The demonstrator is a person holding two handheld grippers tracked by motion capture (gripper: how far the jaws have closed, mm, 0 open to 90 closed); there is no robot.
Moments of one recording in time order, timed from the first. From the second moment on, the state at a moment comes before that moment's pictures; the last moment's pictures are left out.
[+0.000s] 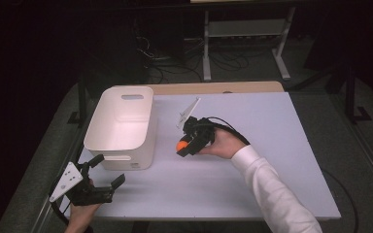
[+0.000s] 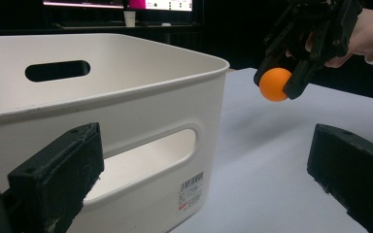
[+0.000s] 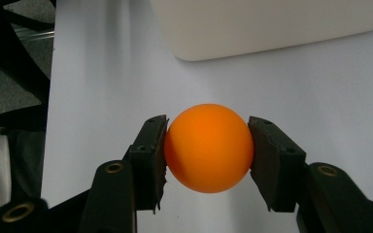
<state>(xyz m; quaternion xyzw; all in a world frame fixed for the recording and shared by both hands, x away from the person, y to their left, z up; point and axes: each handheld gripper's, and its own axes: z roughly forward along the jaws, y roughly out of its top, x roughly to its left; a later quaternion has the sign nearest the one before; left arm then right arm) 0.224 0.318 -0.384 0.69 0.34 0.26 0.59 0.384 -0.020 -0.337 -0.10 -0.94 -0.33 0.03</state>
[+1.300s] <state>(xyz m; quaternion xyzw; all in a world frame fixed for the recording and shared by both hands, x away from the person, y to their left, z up) 0.223 0.318 -0.383 0.69 0.33 0.25 0.59 0.390 0.006 -0.273 -0.05 -0.94 -0.32 -0.02</state>
